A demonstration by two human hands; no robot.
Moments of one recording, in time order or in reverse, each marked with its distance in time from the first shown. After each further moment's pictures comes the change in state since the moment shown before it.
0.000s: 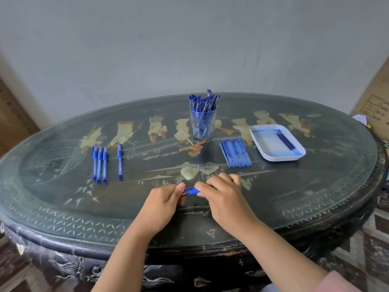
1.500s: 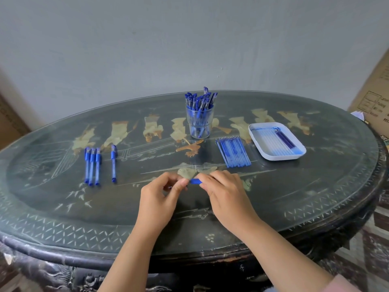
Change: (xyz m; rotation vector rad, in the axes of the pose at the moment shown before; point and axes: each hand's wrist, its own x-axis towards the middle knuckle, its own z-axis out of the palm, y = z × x) left_hand 0.009 0.003 0.016 -0.095 0.270 0.220; right_hand 0.006 0.002 0.001 0.083 -0.038 0.091
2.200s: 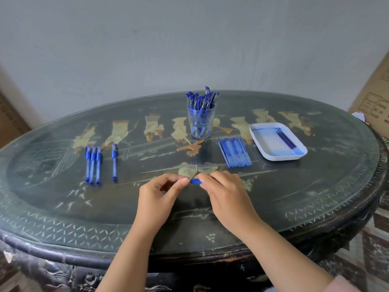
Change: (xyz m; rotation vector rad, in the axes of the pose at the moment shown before) left_hand 0.001 0.002 -0.004 -0.164 -0.028 -0.184; right_hand 0.000 0.001 0.001 -0.063 -0.031 -0.026
